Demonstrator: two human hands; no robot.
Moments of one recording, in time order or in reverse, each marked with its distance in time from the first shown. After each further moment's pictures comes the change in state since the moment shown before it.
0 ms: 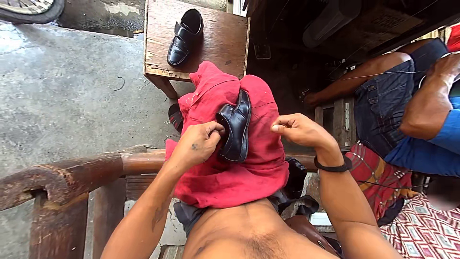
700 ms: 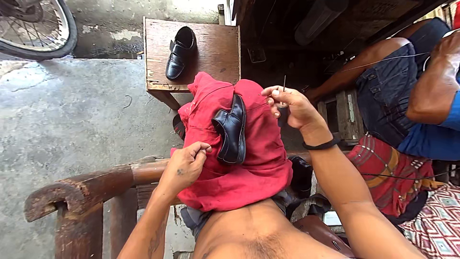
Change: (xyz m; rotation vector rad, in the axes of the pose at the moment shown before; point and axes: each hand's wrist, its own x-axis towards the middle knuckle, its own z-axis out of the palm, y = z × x) left_hand -0.046 -0.016 -0.006 -0.013 0.034 -0.106; right_hand 0.045 0.004 -0.008 0.777 0.104 0.041
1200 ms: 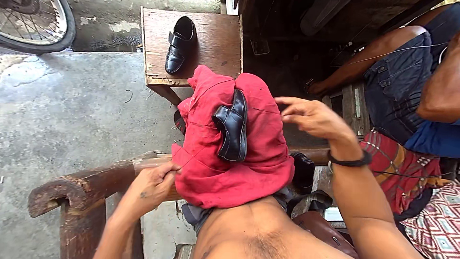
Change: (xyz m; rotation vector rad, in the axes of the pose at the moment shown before) left_hand -0.060 -0.058 -0.044 0.141 -0.067 0.012; right_hand -0.068 -0.007 -0.020 -0.896 -0.009 -0.119
